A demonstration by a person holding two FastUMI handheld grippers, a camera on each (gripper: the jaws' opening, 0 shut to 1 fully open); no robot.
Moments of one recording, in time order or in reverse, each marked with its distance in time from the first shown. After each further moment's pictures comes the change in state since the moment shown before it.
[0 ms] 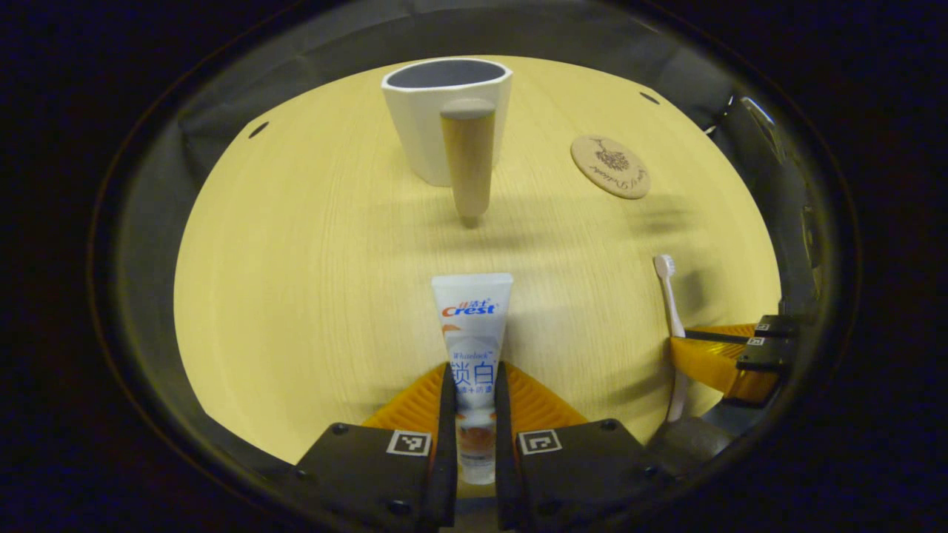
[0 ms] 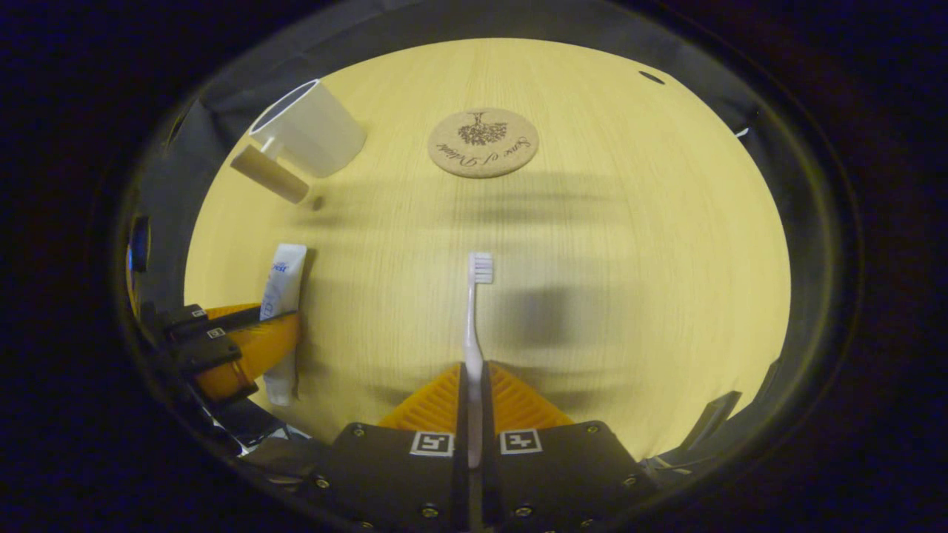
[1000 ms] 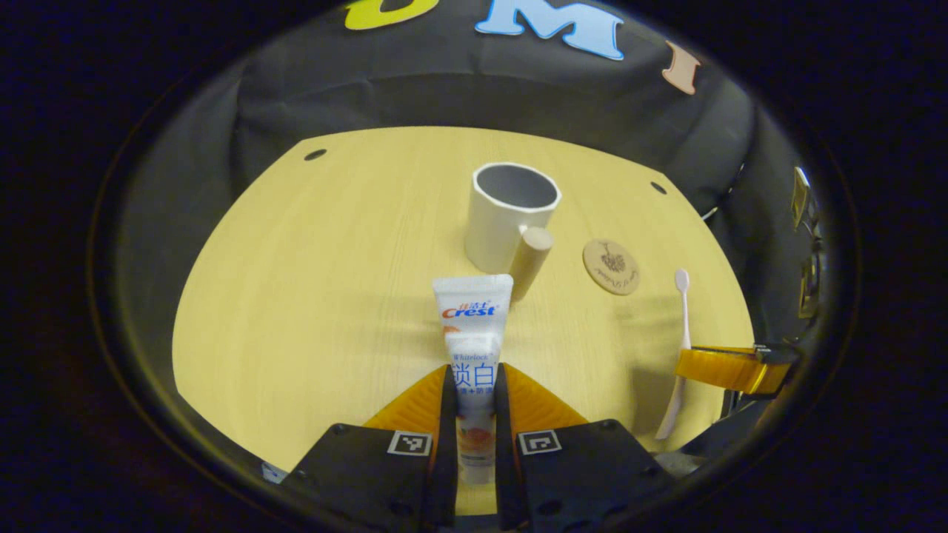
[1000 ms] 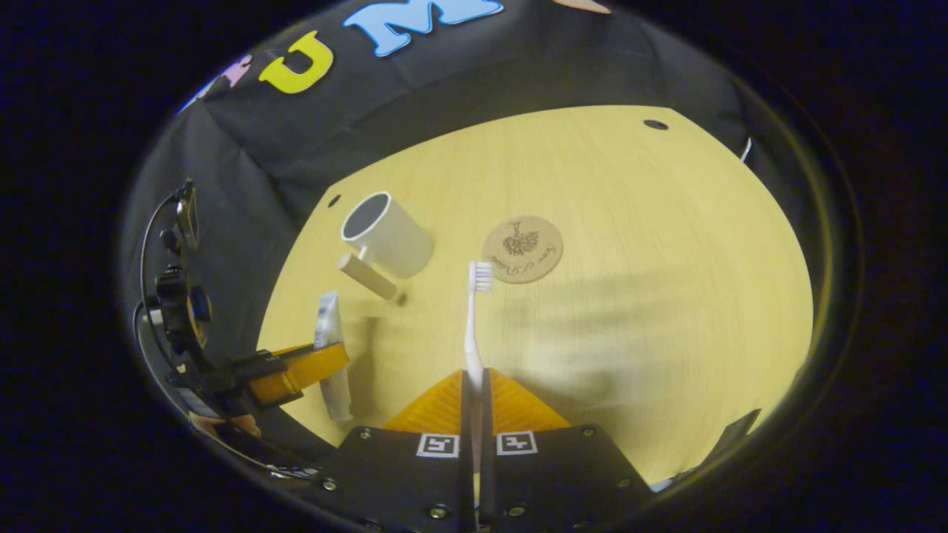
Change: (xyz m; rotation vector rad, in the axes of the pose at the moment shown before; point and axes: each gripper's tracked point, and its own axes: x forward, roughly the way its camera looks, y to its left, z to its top) left arm -0.064 0.037 0.052 -0.170 -0.366 -0.028; right arm -0.065 0.028 0.062 0.022 -0.404 0.259
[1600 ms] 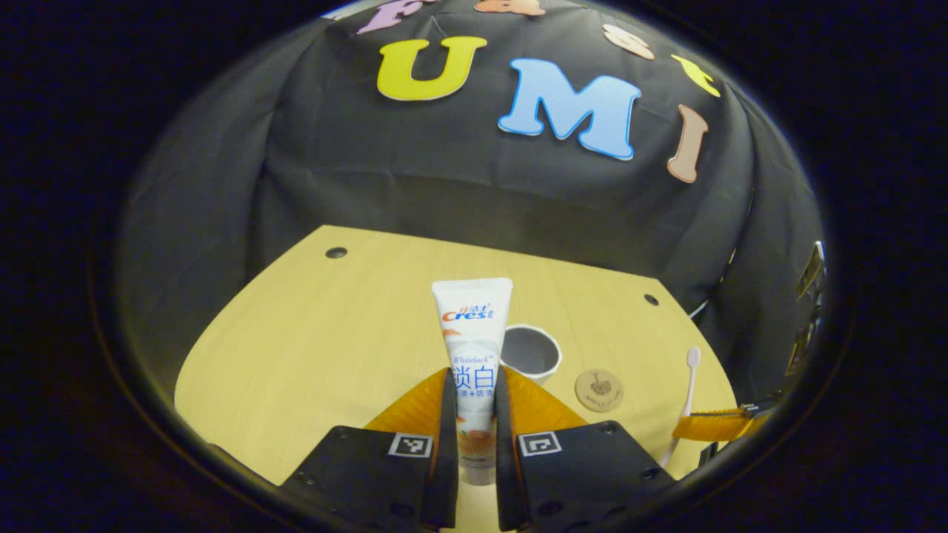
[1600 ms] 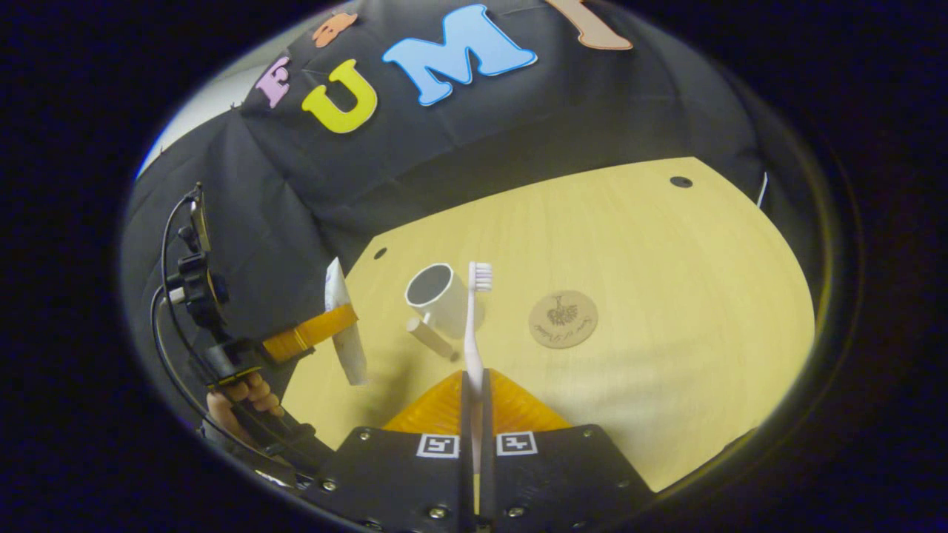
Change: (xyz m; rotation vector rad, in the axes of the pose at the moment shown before) left arm -0.043 0.012 0.141 -0.047 -0.439 -0.040; right arm -0.035 0.038 0.047 -0.036 -0.208 0.106
